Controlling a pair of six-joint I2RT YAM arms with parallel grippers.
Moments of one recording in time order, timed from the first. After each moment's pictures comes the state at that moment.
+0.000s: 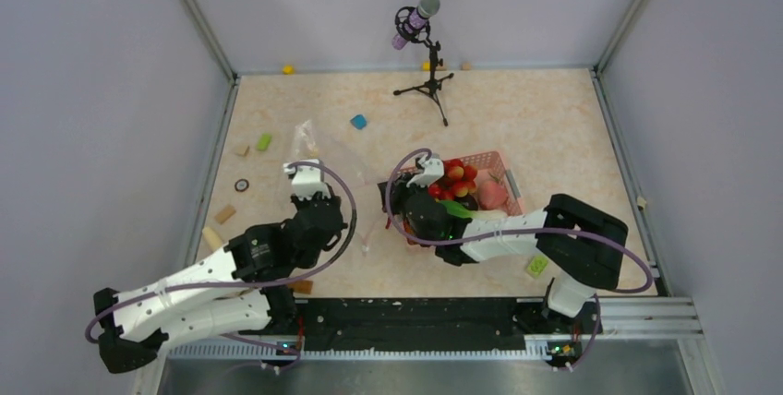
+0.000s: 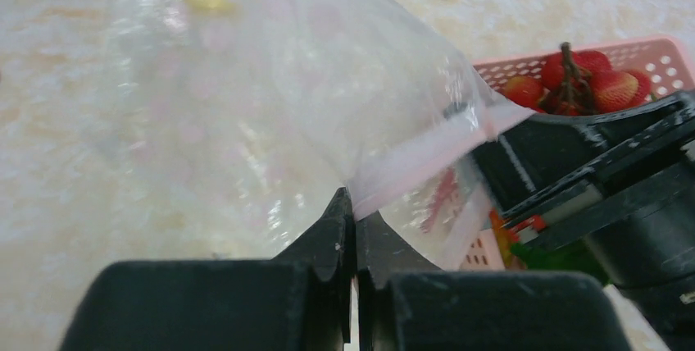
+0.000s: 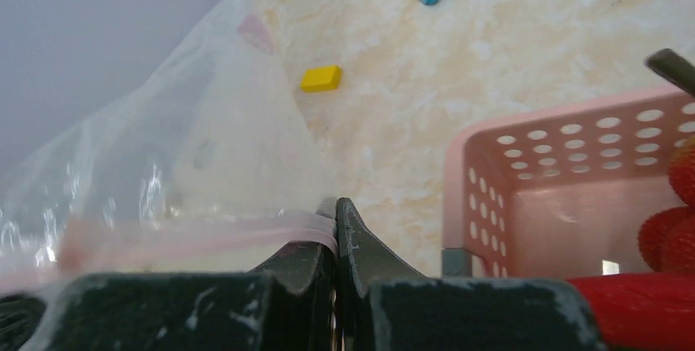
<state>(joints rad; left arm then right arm) -1.09 0.76 0.77 -0.60 -0.83 -0.71 1.16 1.66 0.76 0.79 0.67 0.67</state>
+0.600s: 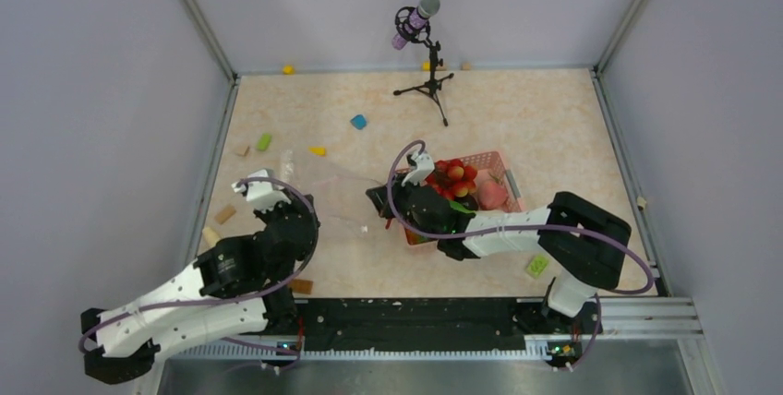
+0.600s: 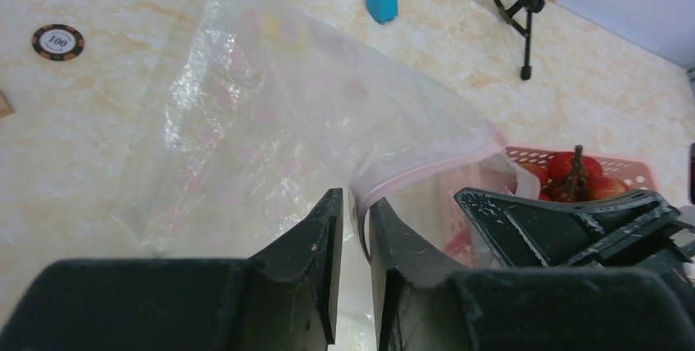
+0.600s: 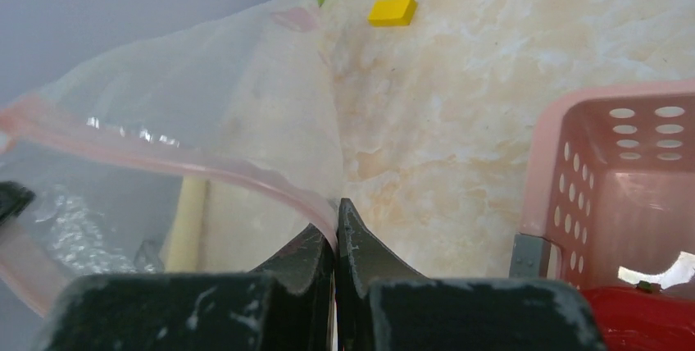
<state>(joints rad) -1.10 0.53 0.76 -0.82 -1.05 -0.96 1.10 1.65 0.76 0.73 0.38 0.76</state>
